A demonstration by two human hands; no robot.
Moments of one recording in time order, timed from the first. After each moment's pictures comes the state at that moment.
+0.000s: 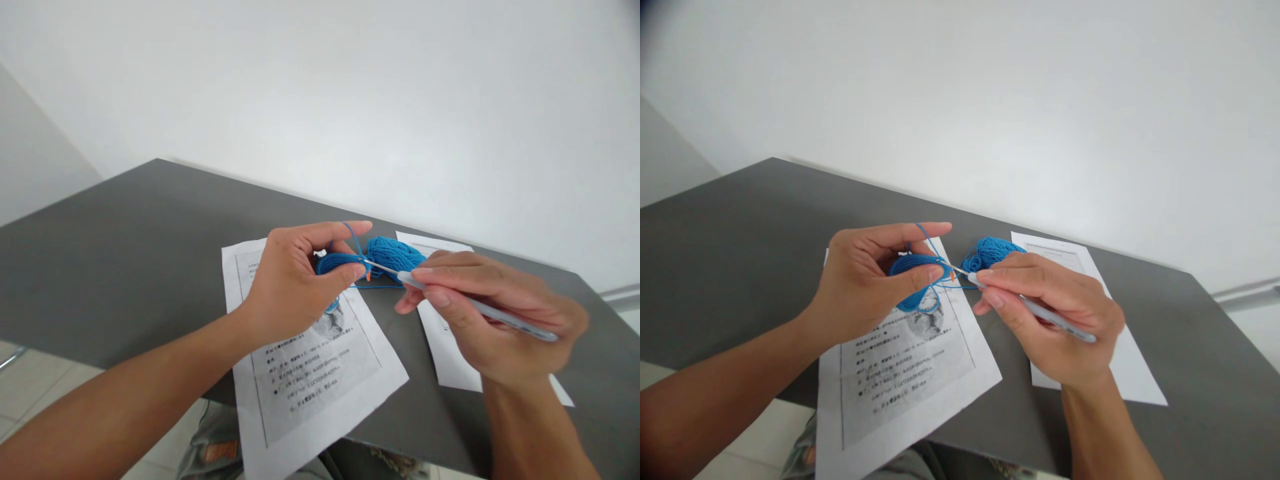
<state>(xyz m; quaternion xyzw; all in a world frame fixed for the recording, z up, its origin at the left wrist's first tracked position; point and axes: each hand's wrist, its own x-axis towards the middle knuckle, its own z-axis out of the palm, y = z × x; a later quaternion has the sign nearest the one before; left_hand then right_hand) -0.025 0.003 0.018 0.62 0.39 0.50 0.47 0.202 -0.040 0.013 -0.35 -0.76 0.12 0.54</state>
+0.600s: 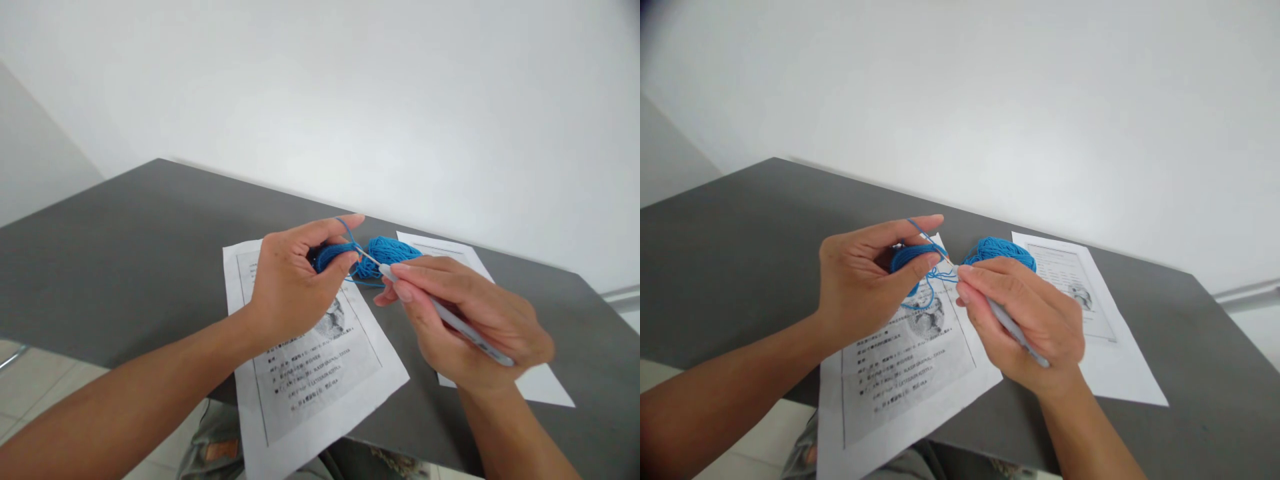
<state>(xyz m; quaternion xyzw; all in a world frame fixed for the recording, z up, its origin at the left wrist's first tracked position) -0.018 0.000 0.011 0.63 0.42 0.56 0.35 0.179 -0.043 0.006 -0.38 -0.77 -0.02 0.51</state>
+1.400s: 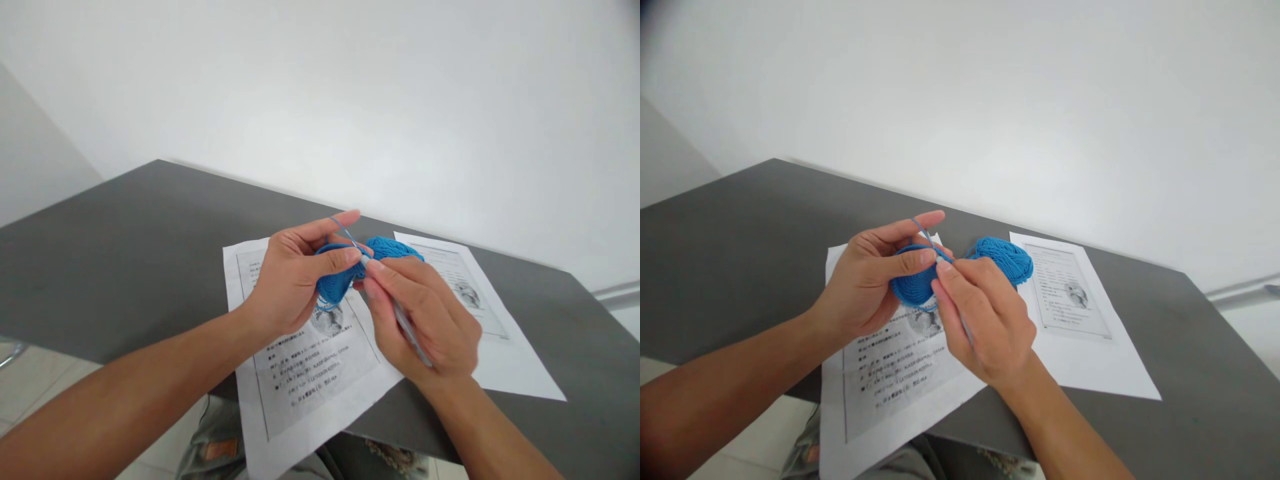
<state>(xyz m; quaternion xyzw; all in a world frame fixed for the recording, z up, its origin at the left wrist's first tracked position) -0.012 0.004 0.011 0.35 0.26 0.54 0.72 0.153 -0.042 -0.008 -0.35 -0.77 -0.12 0.52</state>
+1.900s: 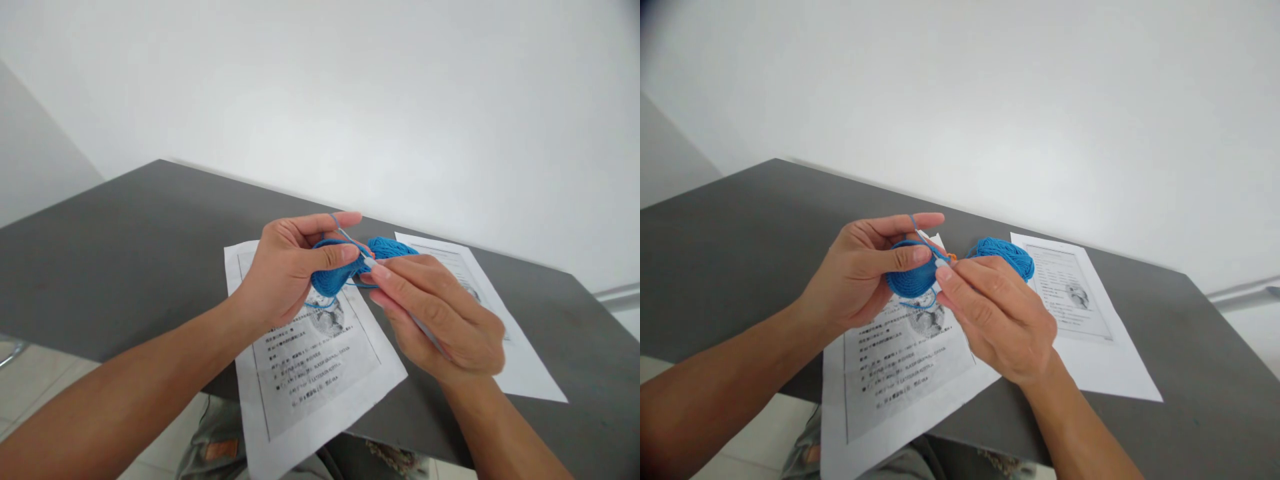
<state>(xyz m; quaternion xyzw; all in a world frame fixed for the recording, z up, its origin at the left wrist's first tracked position) -0.024 0.010 0.019 0.39 0.28 0.52 0.71 0.171 -0.031 0.002 -0.25 -0.83 -0.11 0.49</state>
